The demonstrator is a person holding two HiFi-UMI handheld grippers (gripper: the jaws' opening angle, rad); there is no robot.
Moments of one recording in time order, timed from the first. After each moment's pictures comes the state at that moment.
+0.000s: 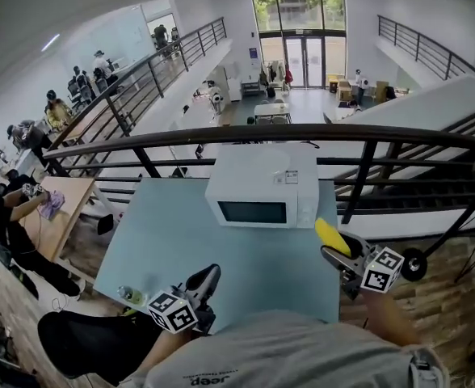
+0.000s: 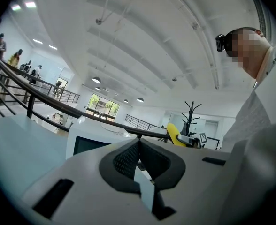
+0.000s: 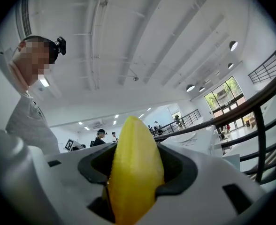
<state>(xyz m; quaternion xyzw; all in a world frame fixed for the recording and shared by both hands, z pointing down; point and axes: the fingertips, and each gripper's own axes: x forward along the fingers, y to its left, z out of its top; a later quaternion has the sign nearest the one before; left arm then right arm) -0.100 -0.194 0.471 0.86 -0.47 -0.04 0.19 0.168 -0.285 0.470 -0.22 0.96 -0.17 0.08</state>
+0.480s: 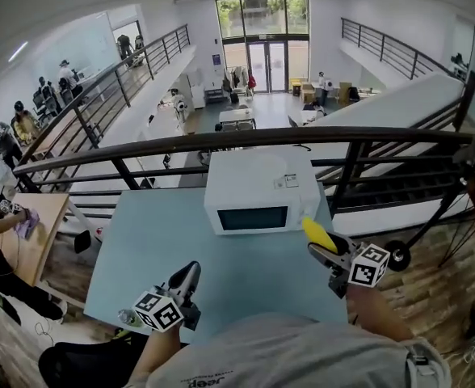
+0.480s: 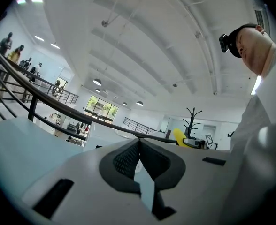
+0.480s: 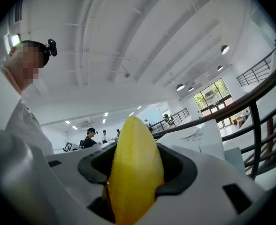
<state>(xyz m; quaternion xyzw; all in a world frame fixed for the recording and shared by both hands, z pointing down) -0.230 -0.236 0.478 0.87 -0.46 -0.06 0.19 0.077 -0.296 0.473 -0.29 0.94 -0.20 0.07</state>
